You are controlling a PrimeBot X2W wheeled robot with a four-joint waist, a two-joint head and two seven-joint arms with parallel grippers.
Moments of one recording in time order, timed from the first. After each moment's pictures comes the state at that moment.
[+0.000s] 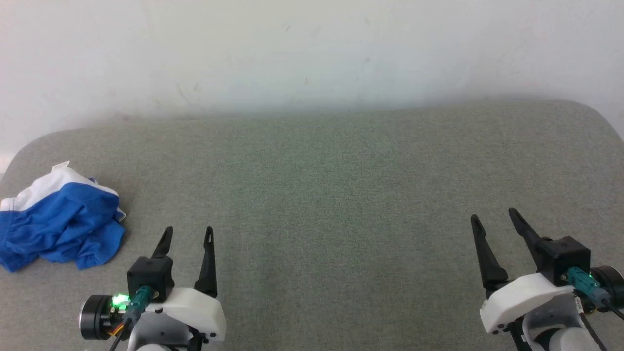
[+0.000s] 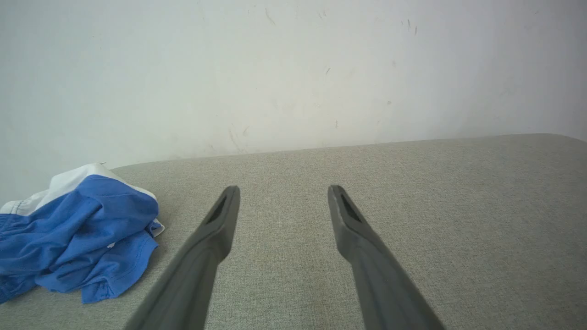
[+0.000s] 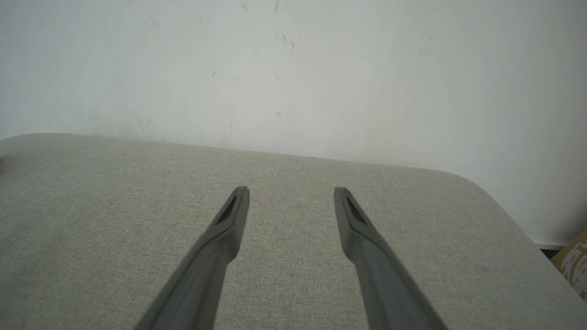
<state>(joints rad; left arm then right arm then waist) 0.01 0.06 -0.01 0.01 -0.01 0.02 -0.01 0.01 -0.06 -0.02 0.01 0.02 0.13 -0.01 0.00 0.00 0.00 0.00</state>
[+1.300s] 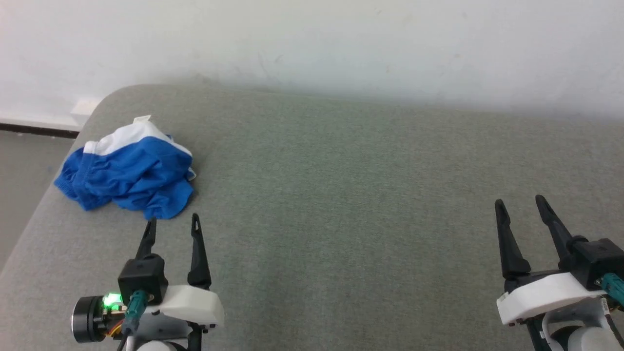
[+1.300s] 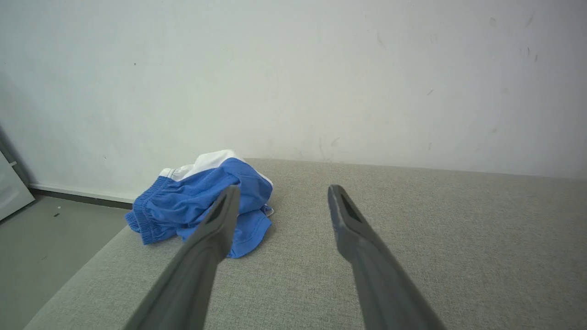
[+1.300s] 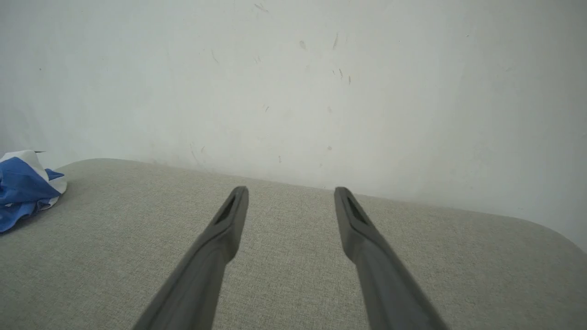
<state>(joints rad) 0.01 0.06 -0.04 -0.02 -0.01 0.15 -0.09 0.01 -0.05 -0.07 -0.04 0.07 0.13 -0.09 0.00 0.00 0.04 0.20</state>
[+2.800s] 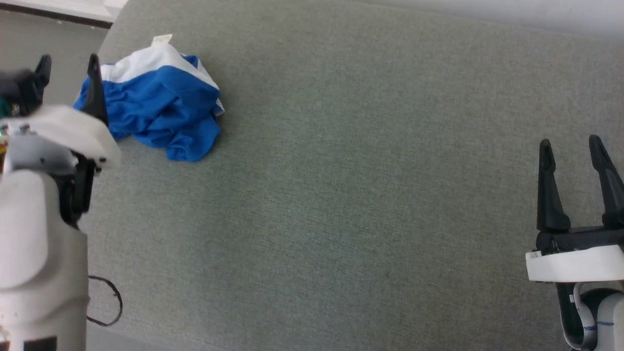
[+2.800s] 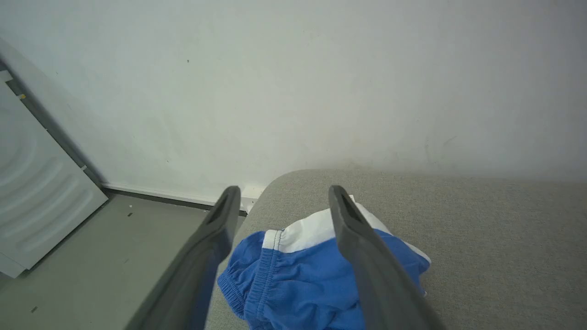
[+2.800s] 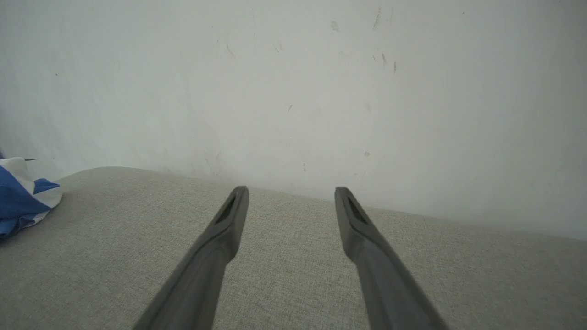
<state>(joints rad) -0.60 0.31 0.08 0.32 -0.16 -0.03 0.07 -0.08 -0.05 -0.14 -0.15 0.03 0.13 -0.18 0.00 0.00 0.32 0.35</state>
